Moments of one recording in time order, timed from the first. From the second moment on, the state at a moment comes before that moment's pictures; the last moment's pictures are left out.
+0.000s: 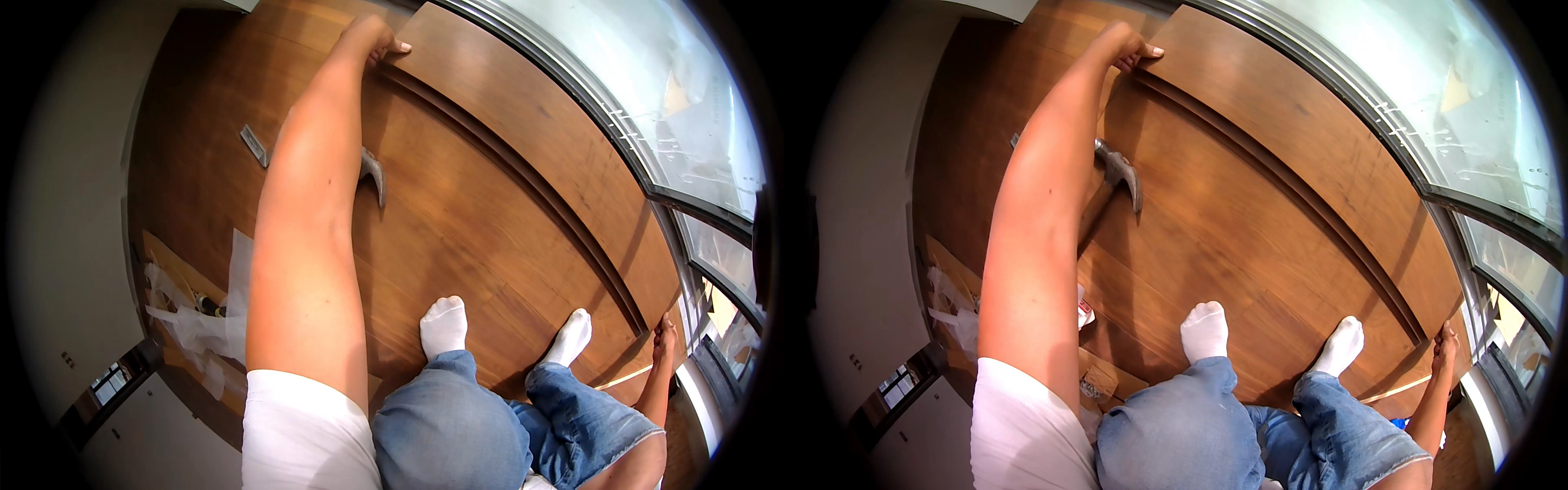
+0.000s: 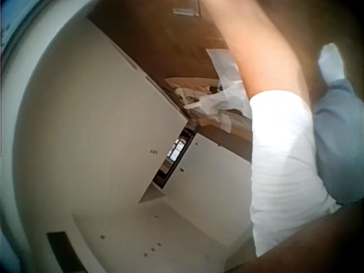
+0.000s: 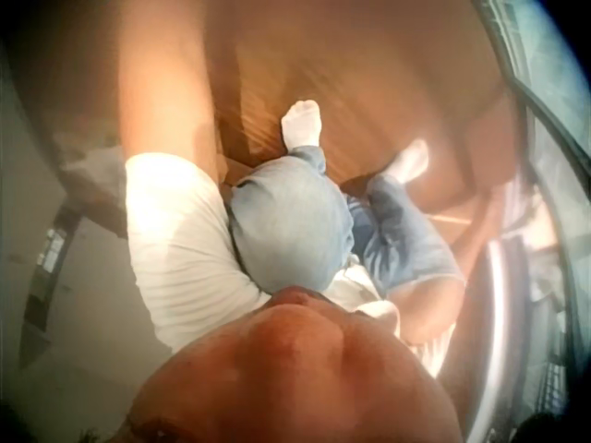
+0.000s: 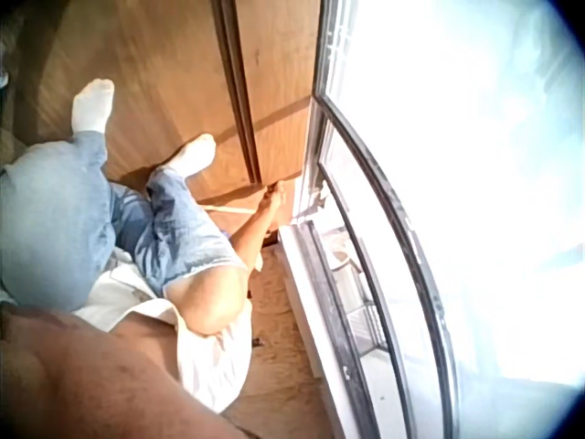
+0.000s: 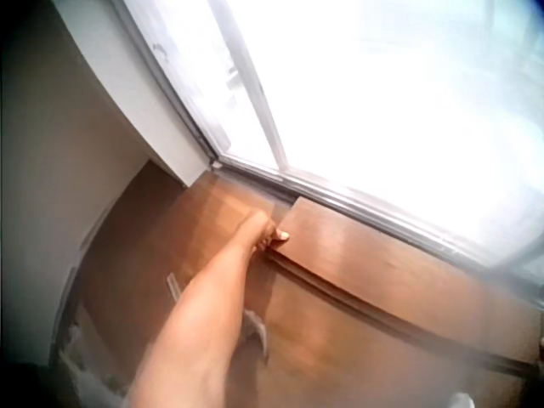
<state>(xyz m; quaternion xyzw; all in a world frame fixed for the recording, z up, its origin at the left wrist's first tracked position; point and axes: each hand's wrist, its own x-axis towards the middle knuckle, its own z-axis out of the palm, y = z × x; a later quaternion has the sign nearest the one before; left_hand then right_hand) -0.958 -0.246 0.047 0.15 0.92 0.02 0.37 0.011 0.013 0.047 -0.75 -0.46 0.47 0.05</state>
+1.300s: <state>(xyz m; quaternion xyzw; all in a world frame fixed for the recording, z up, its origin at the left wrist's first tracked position) -1.140 -0.291 -0.113 0.40 0.83 0.09 0.39 -0.034 -0.021 0.056 -0.82 -0.43 0.35 0.14</state>
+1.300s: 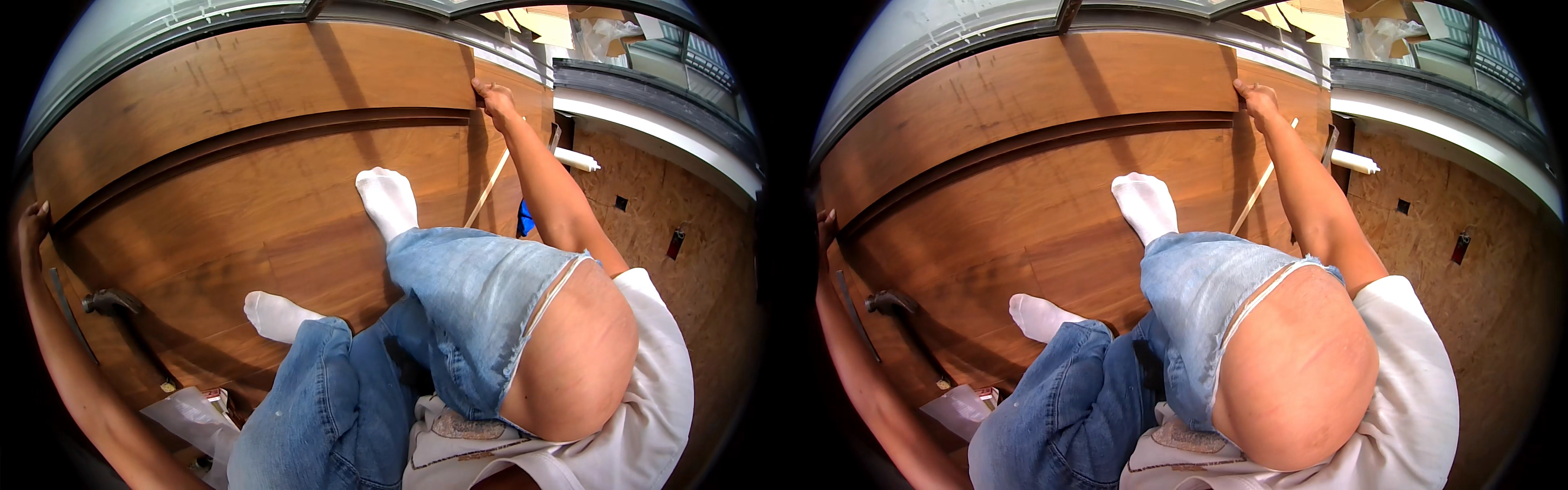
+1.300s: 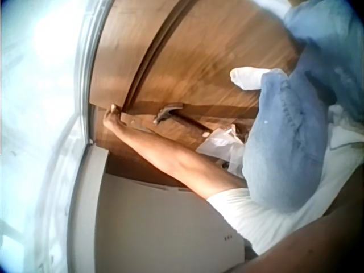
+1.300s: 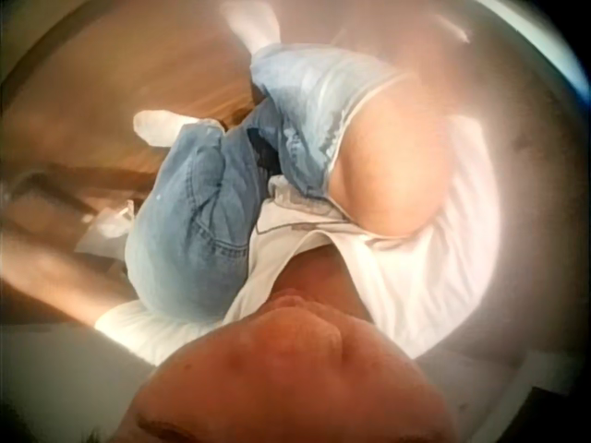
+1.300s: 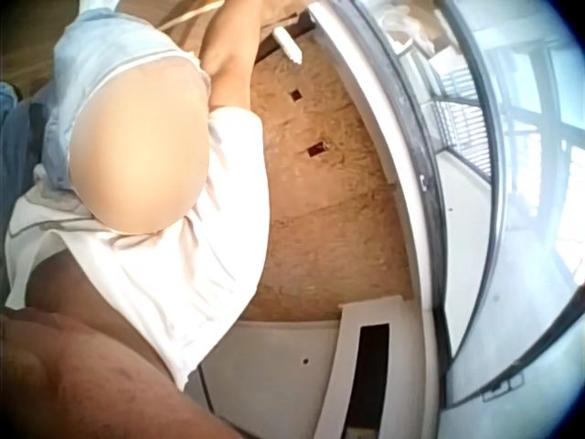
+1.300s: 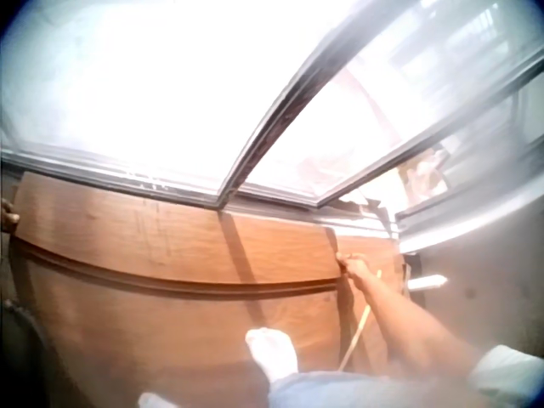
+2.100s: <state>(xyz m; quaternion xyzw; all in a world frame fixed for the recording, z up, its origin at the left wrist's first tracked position) -0.960 -0.243 0.042 0.20 0.92 0.06 0.32 0.009 -0.013 0.037 -0.80 -0.51 0.32 0.08</state>
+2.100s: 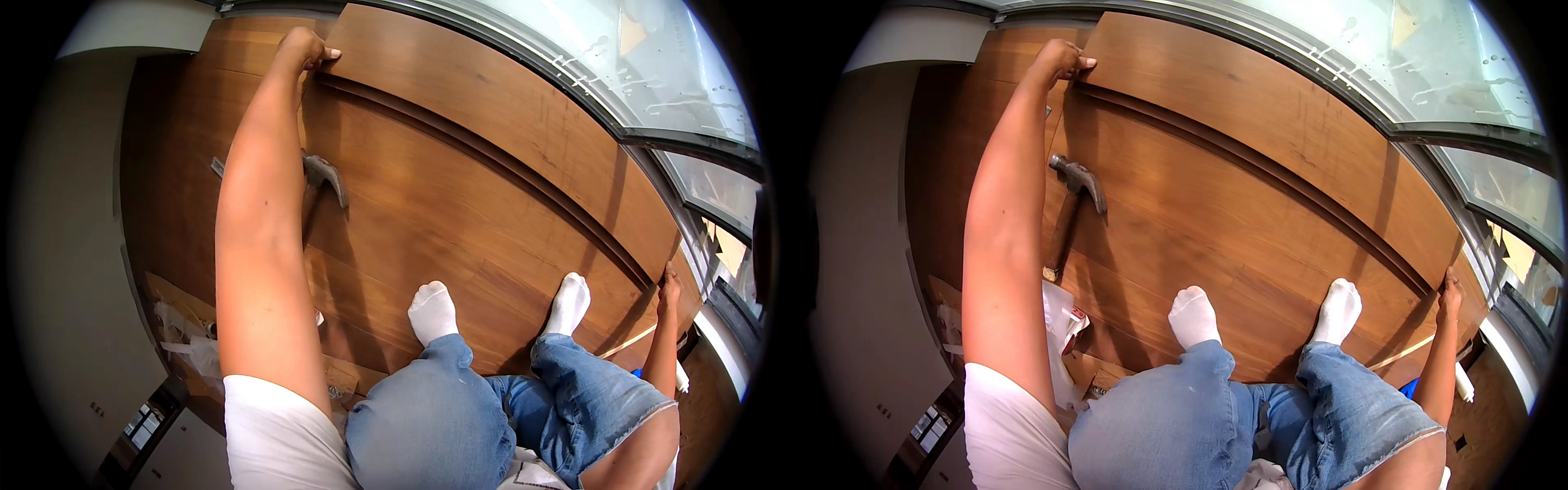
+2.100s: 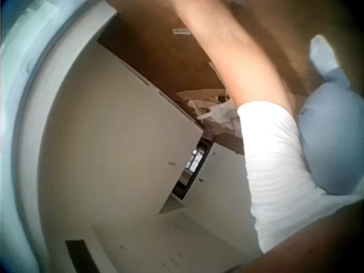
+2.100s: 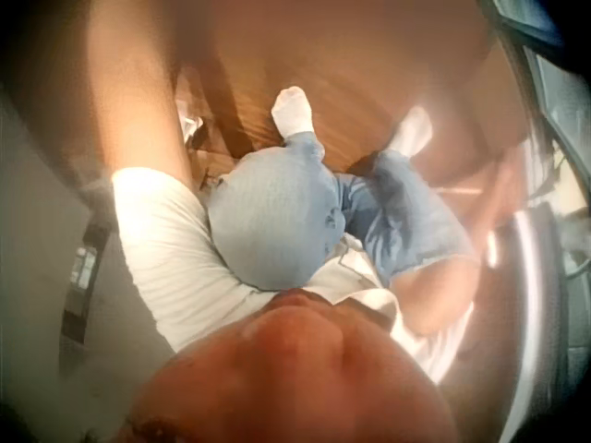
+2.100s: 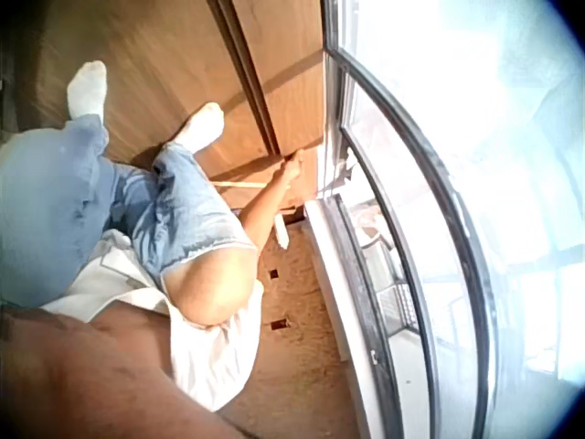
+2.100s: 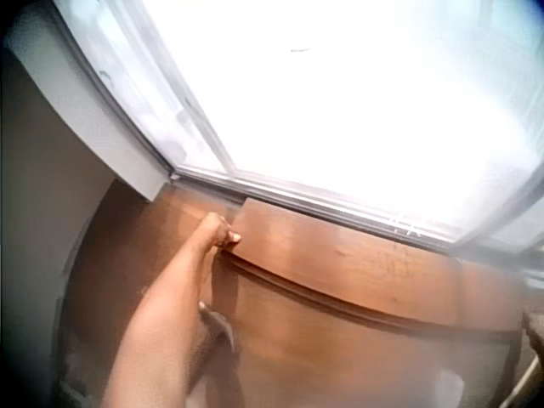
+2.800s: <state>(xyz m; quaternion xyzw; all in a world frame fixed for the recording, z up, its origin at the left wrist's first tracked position) -0.892 -0.233 0.074 0.36 0.92 -0.03 0.12 0.004 -0.033 0.044 -0.77 -0.56 0.27 0.14</state>
